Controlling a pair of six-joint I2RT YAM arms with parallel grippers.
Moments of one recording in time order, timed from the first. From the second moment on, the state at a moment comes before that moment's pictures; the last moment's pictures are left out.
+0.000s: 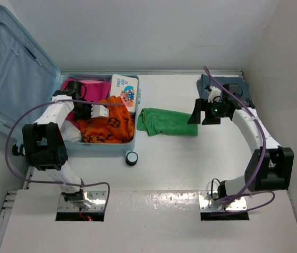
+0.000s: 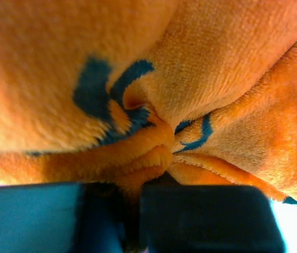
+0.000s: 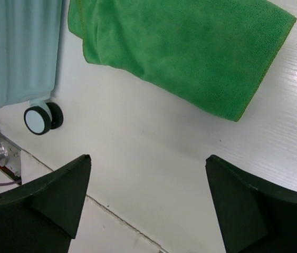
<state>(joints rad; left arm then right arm) 0.07 1.70 1.32 -0.87 0.17 1.57 0.02 1.44 1.09 -0.69 -0.55 0.04</state>
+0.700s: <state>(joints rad) 0.25 1.28 1.48 -0.53 0.45 0.89 0.04 1.38 1.08 -0.71 -0.53 0.01</state>
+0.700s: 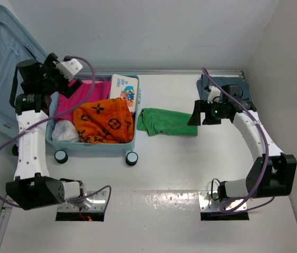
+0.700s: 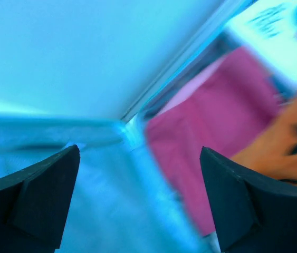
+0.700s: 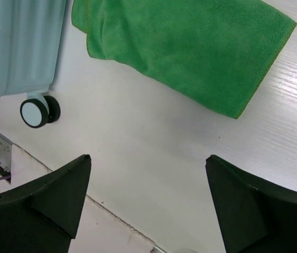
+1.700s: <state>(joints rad) -0.80 2.31 2.08 -0.66 0.00 -0.13 -0.41 1.23 0.93 -0.71 -0.45 0.10</state>
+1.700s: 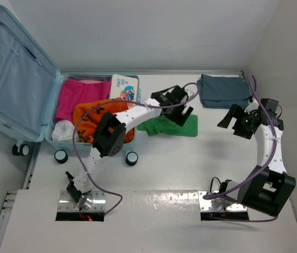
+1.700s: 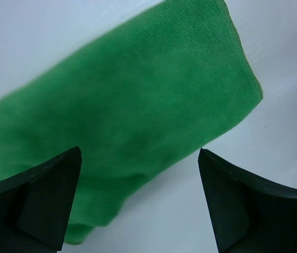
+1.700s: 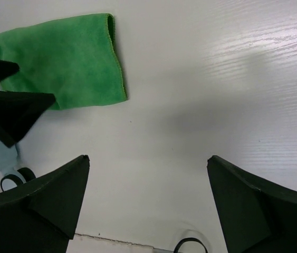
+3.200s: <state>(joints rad) -0.11 1.39 1.30 -0.69 0.26 -0.05 -0.23 1.20 0.97 -0.75 -0.53 0.07</state>
